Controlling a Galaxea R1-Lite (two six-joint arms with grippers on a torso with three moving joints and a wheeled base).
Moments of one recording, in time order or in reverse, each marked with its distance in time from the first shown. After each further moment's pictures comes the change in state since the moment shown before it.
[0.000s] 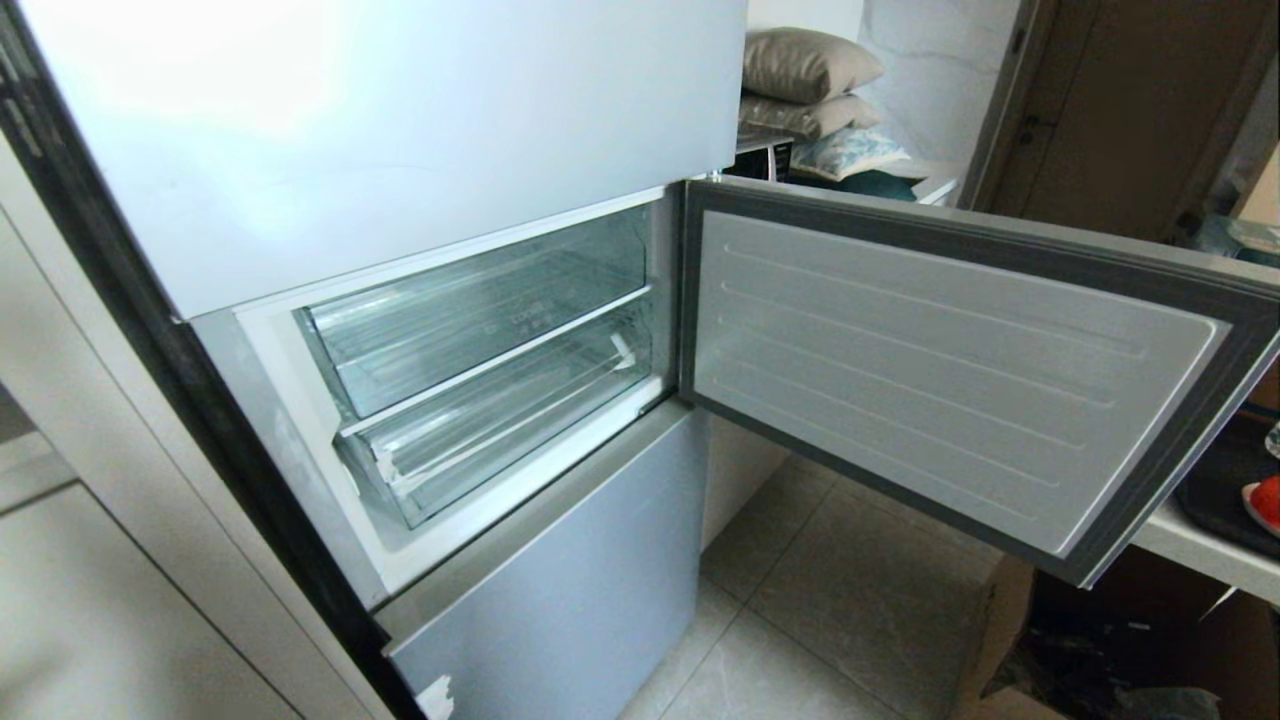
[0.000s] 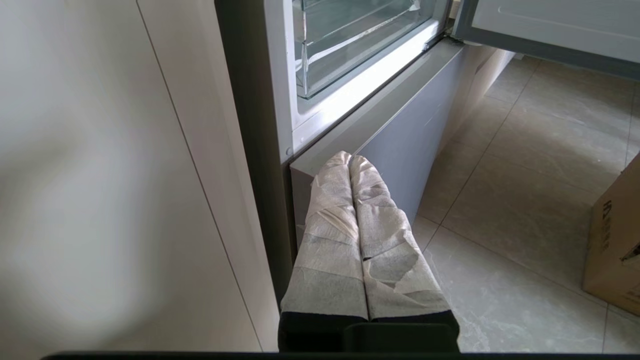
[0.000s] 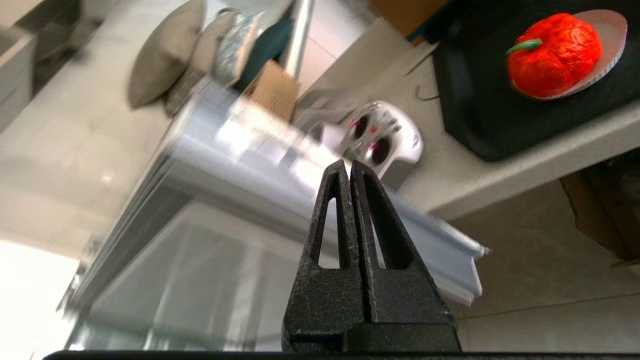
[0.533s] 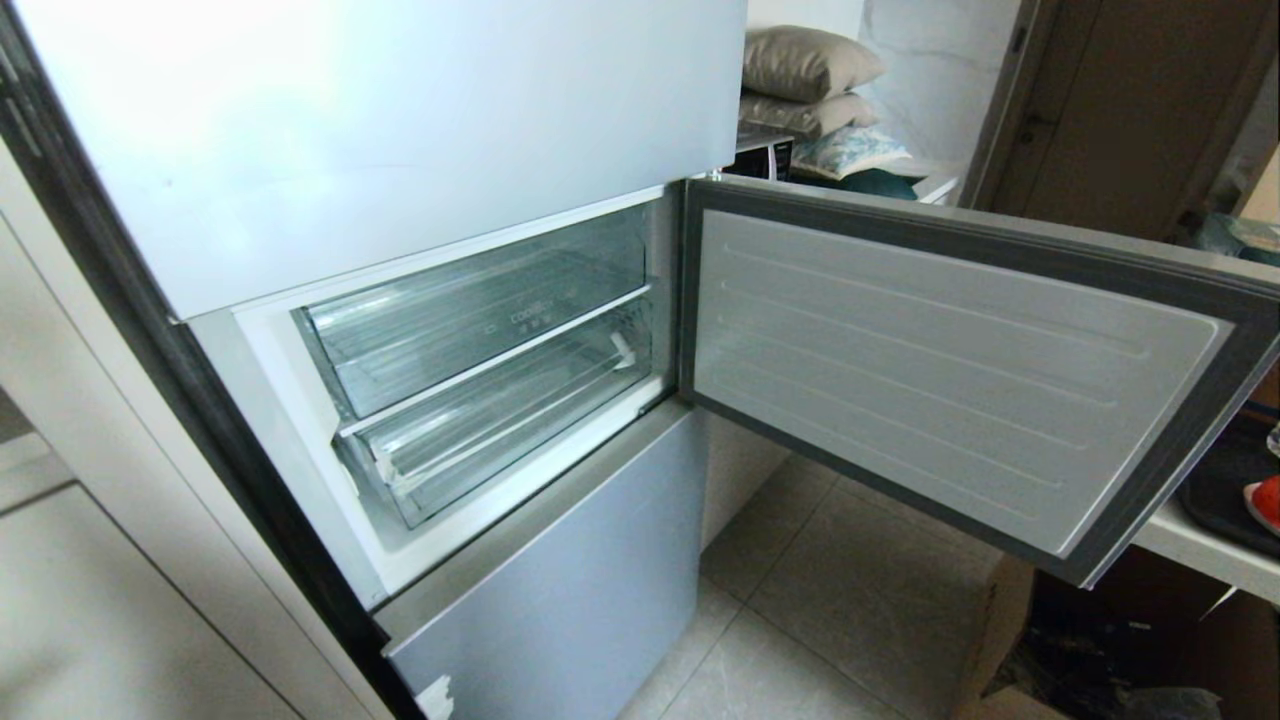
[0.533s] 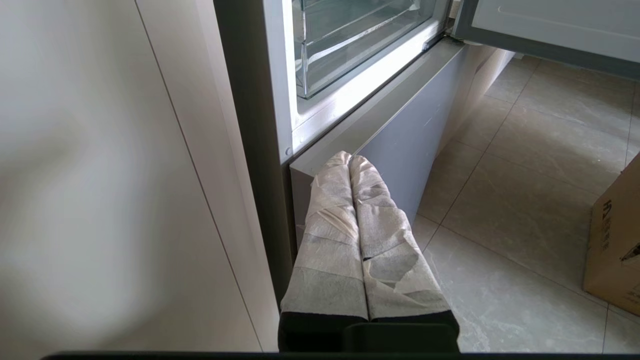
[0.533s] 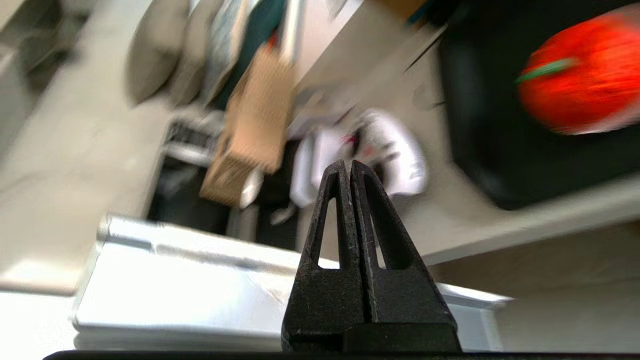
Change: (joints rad) left arm 0.000 0.000 0.000 0.000 0.000 0.000; right arm -0.088 0.424 -0.325 -0.023 0.251 0.078
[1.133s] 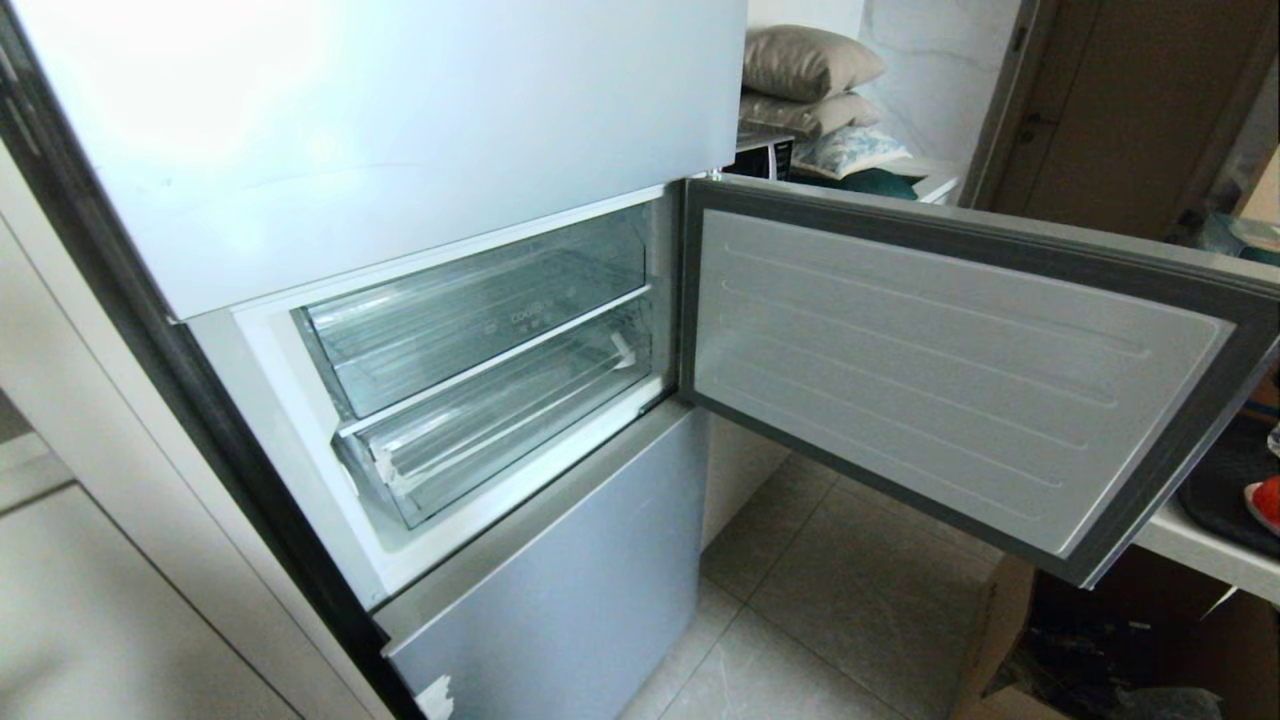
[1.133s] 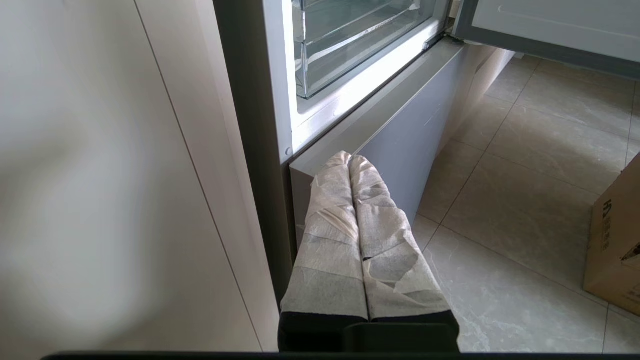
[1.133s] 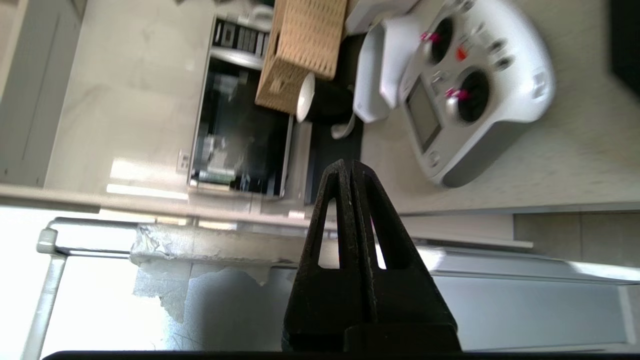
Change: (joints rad) left arm 0.000 0.000 0.000 0.000 0.000 0.000; right arm 0.169 0.150 -0.142 0.020 0.131 0.097
